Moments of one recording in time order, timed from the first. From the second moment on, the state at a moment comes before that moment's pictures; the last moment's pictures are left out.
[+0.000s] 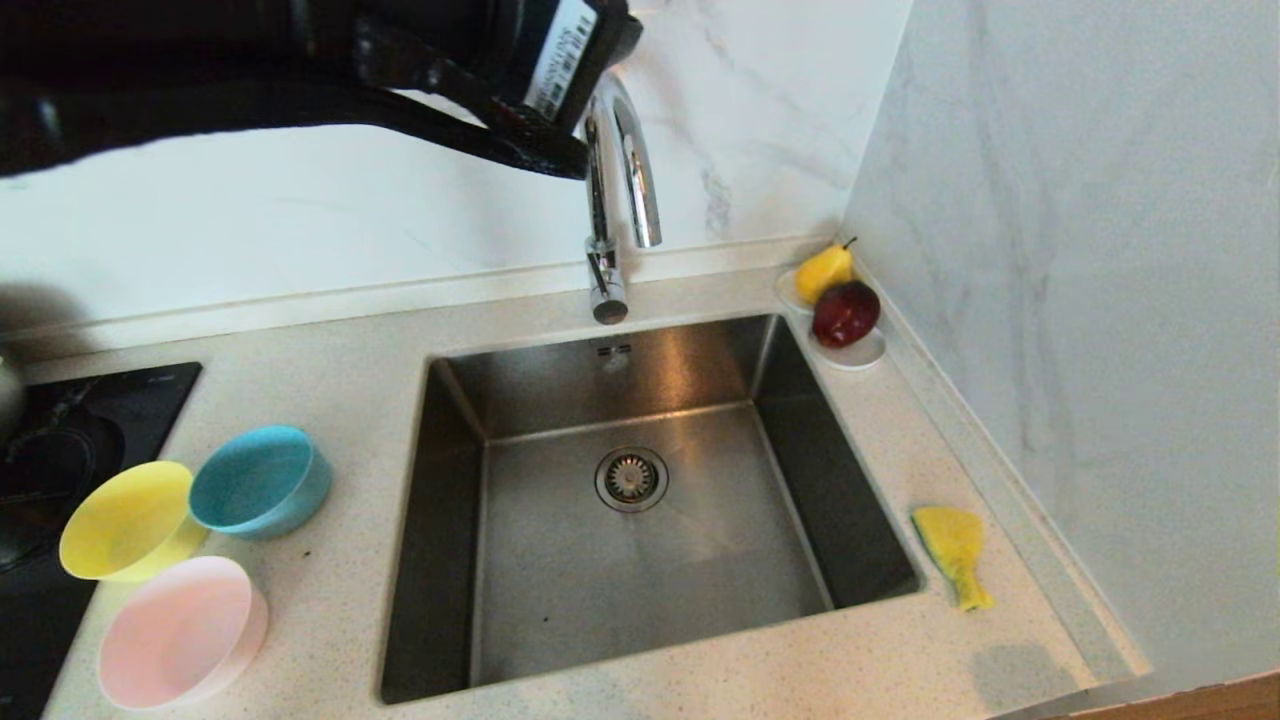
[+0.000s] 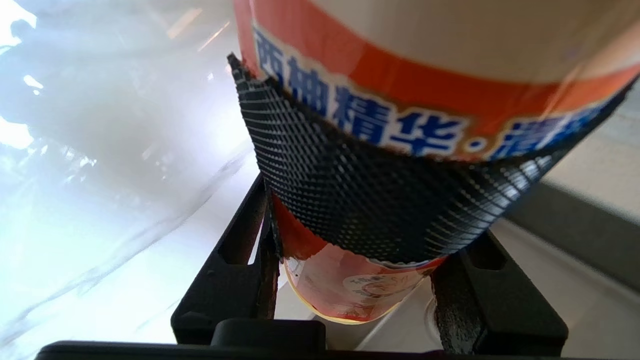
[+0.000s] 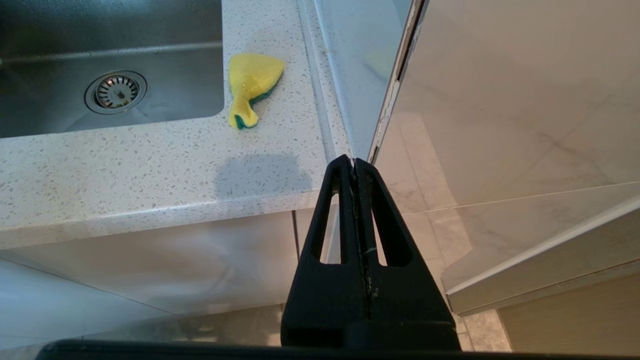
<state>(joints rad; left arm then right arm) -0.99 1.56 -1.62 -0.13 0.58 0.75 -0.01 0.00 0.00 0.00 0.00 0.01</state>
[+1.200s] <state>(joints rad) -1.14 1.93 -1.65 -0.17 0.72 0.77 -0.01 0.00 0.00 0.00 0.00 0.01</state>
